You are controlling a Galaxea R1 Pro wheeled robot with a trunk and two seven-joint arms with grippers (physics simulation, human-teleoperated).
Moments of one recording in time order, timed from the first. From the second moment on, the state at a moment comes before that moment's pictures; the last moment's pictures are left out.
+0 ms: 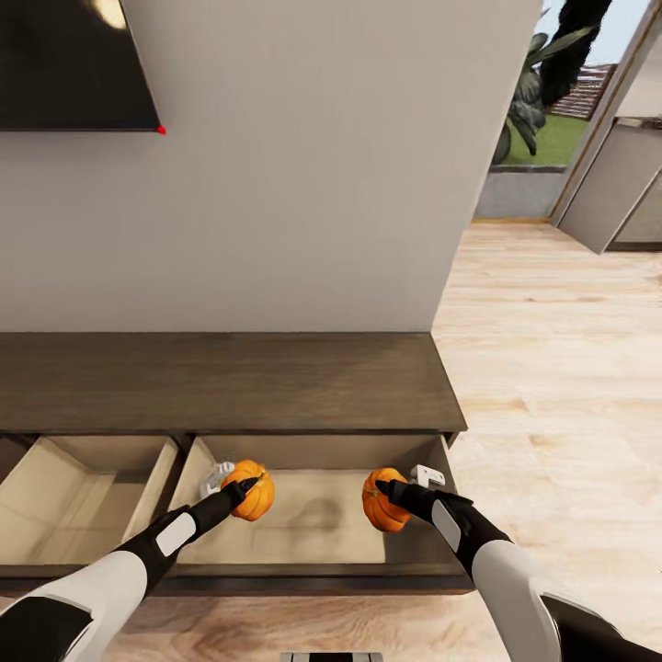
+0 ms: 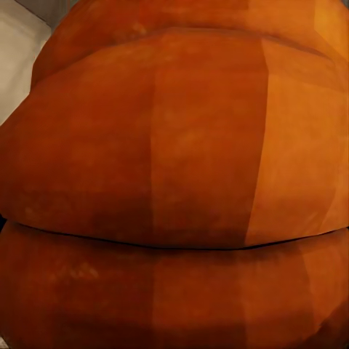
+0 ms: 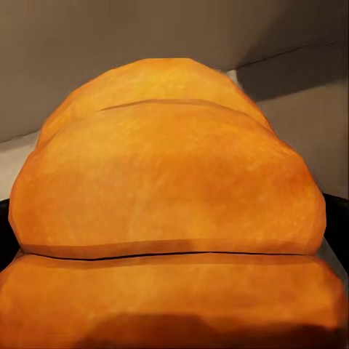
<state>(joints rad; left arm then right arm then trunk) -0.80 0.10 -0.30 -0.16 0.97 0.14 -0.35 -0.80 0.07 -0.34 -0.28 0.02 0.23 0.27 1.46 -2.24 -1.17</state>
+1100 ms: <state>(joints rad) -0.80 0.10 -0.30 -0.15 0.97 0.05 -0.35 -0.80 0.07 -0.33 -0.28 0.02 0.23 0.27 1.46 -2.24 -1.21</state>
